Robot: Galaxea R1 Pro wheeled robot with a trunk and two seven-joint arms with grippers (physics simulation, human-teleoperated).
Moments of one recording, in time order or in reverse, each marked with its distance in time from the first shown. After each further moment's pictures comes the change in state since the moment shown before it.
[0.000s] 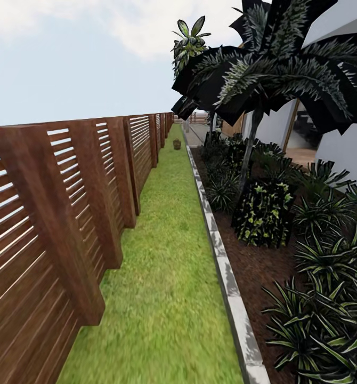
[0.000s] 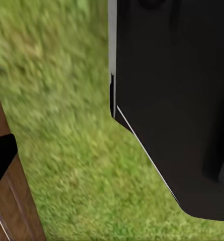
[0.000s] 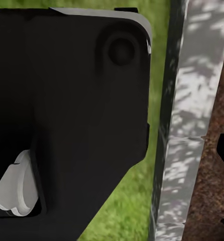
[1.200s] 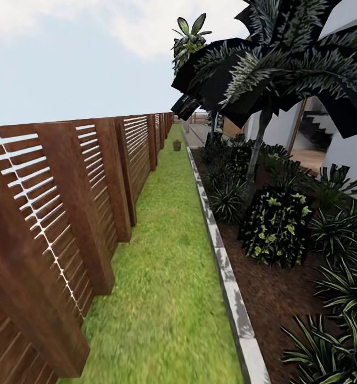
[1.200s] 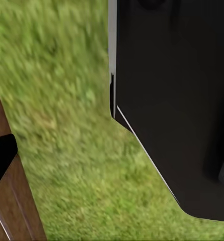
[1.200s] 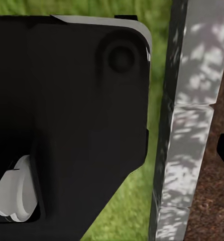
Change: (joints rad) left arm 0.000 0.000 0.000 0.000 0.000 0.000 0.000; right arm 0.000 0.000 0.000 -0.014 0.007 -0.003 0.000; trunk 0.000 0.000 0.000
